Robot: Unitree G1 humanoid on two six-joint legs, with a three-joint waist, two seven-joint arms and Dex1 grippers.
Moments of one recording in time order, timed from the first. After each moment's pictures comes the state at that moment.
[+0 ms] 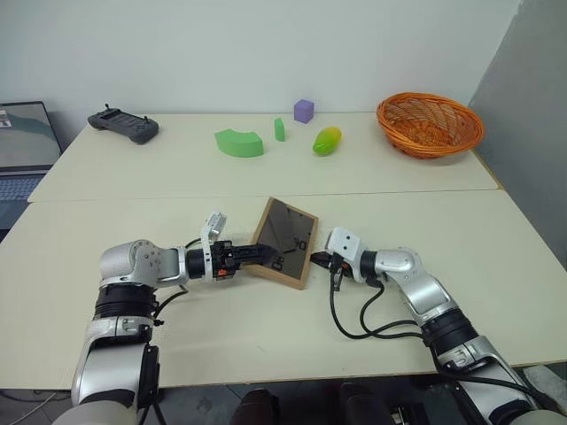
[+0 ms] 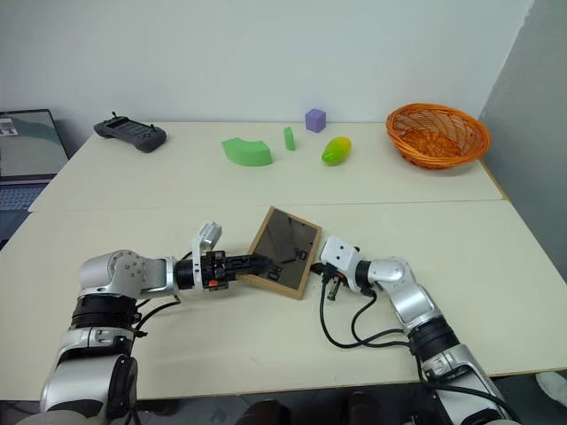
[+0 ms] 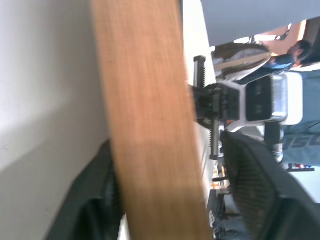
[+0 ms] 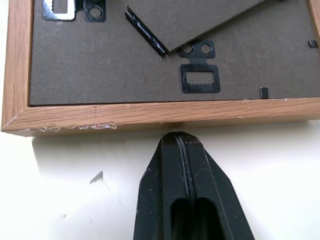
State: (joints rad) left arm -0.64 0.53 0.17 0.42 -0.66 1.38 -0.99; right arm -0.53 -0.32 0.31 0.29 -0.05 0.13 0.87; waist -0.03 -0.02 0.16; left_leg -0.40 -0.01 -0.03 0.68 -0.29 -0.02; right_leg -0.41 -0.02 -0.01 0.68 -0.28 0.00
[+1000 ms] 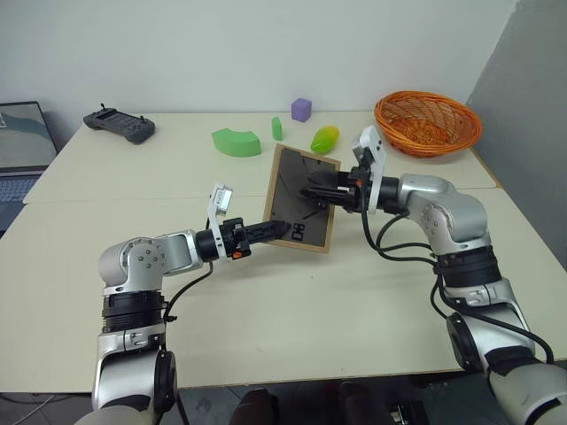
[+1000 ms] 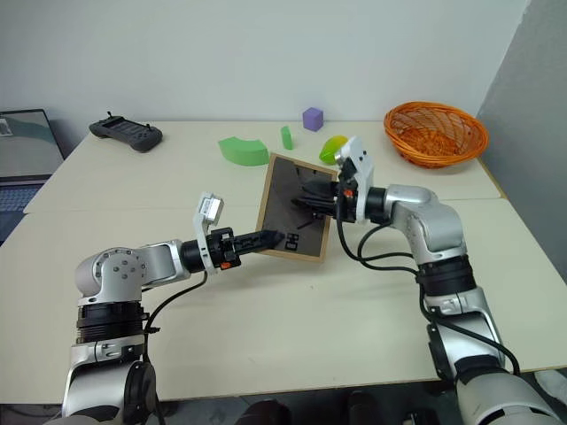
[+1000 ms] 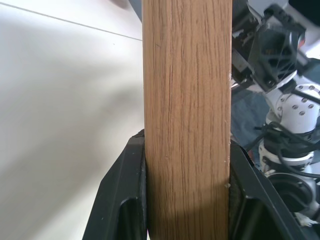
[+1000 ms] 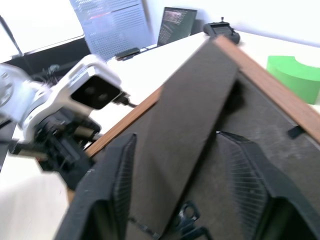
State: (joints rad) left arm -0.62 0.43 0.28 0.10 -0.82 1.31 -0.79; right arm -0.96 -0.29 0.05 0.28 0.39 0.70 0.94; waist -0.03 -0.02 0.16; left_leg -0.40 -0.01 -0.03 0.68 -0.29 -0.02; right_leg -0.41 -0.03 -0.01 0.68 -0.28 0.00
